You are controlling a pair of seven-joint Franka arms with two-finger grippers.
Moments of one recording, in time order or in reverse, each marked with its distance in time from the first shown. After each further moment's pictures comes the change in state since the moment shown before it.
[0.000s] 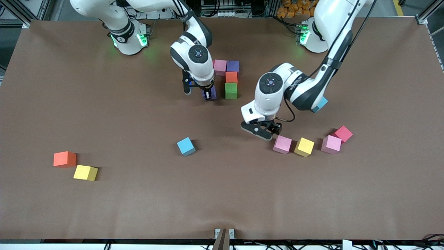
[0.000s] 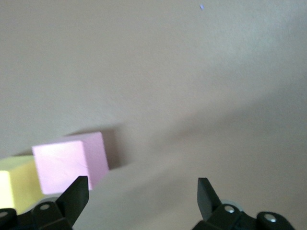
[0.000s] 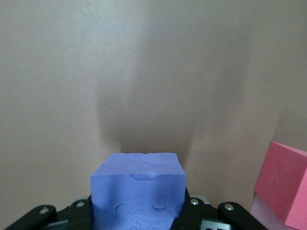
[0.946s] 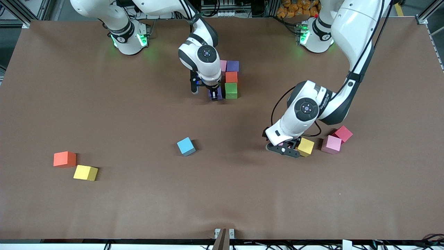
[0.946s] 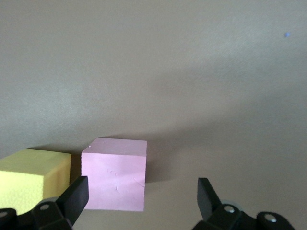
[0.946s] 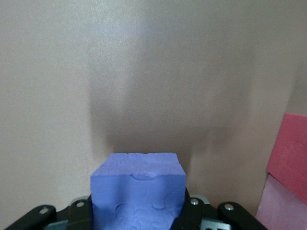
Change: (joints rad) left arm 0.114 0.082 0.036 0.062 -0.172 -0.001 0.046; right arm 0.035 0.058 0.000 0.048 -0.019 0.035 0.079
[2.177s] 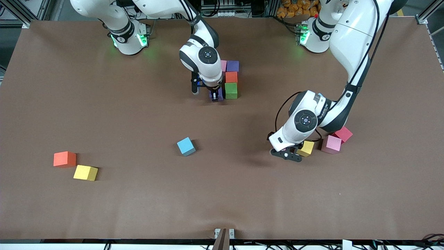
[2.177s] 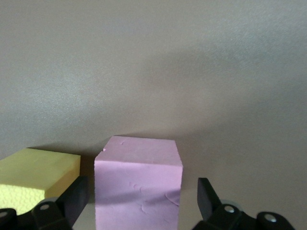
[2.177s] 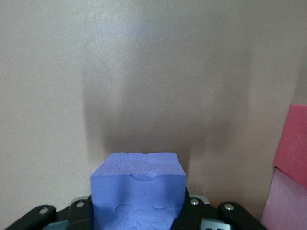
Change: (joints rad) left arm 0.001 0.070 0.032 0.012 0.046 0.000 0.006; right arm 0.000 0.020 0.000 0.020 -0.001 0.004 0.032
